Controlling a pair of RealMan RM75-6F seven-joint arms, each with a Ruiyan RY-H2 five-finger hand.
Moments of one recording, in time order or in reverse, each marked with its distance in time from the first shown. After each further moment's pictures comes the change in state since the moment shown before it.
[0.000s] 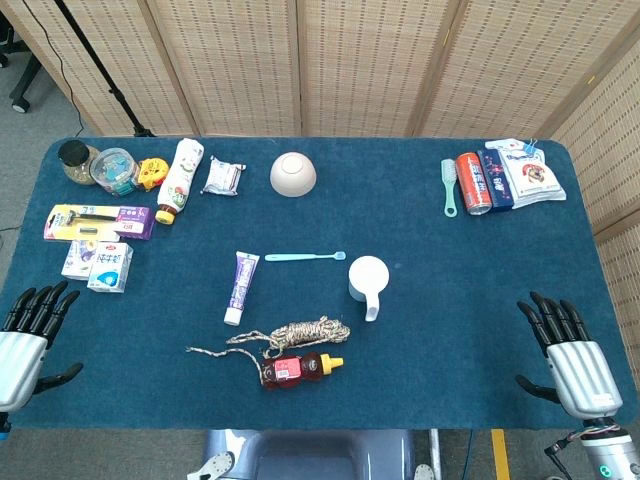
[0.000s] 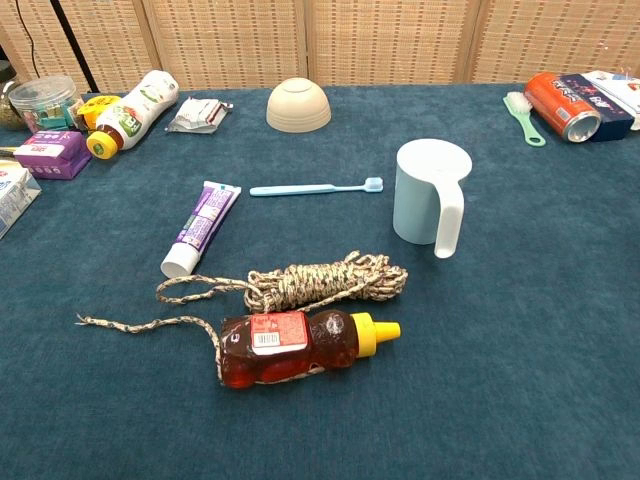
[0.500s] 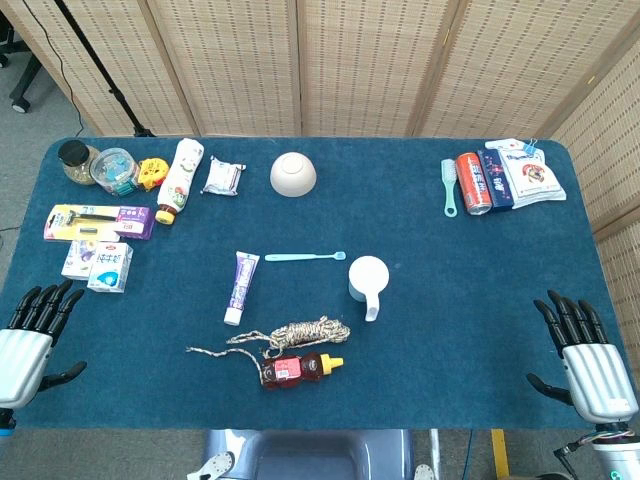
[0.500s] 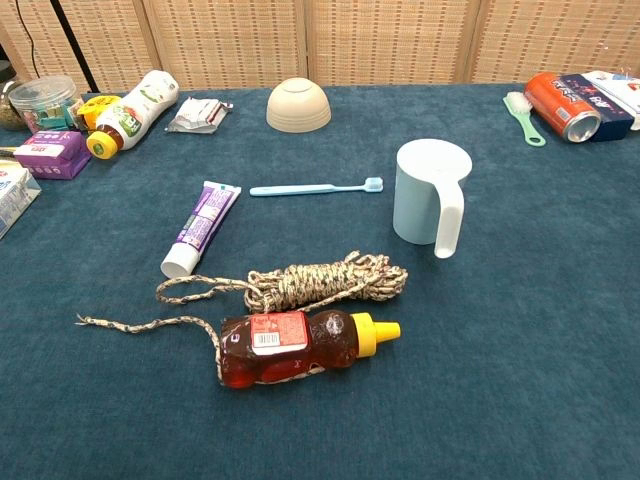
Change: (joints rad) left arm -0.012 -0.011 -0.004 0.002 -0.011 -0.025 0.009; right arm -0.041 0.012 0.000 -0.007 0.010 0.064 0.000
